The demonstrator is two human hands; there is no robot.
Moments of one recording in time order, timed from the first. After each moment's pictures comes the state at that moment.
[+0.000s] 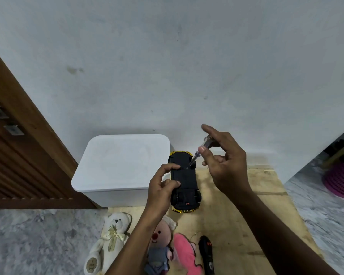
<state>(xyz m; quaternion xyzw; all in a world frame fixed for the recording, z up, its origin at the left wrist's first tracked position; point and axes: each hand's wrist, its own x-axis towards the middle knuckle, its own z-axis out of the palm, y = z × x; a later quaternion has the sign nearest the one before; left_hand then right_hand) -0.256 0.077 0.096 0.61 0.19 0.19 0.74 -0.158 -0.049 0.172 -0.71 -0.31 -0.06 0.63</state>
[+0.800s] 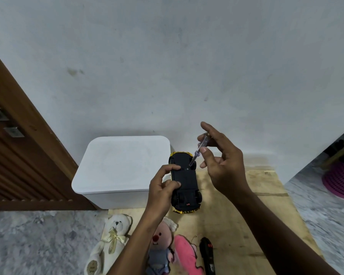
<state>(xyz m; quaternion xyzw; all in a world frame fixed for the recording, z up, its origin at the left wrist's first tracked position) -0.256 0.079 0.098 0.62 0.19 0.19 0.74 -0.157 -0.045 0.173 -0.71 -0.31 -0.03 0.64</state>
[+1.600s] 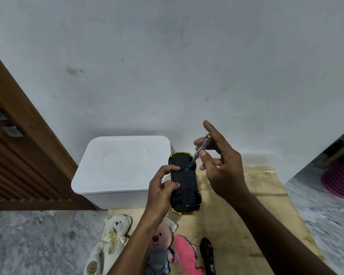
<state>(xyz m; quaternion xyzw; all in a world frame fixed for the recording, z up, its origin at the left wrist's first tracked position) -0.257 0.082 0.095 0.61 0.18 0.20 0.74 -0.163 -0.043 0.172 -0.73 -0.32 -0.04 0.60</state>
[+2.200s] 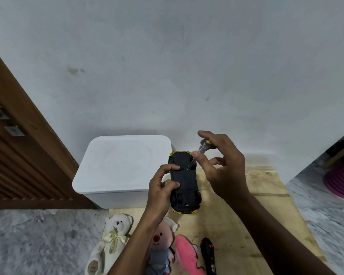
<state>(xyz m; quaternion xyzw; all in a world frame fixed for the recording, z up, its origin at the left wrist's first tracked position) -0.256 0.084 0.095 0.61 0.18 0.20 0.74 -0.164 -0.042 0.172 -0.71 -0.37 -0.12 0.58</state>
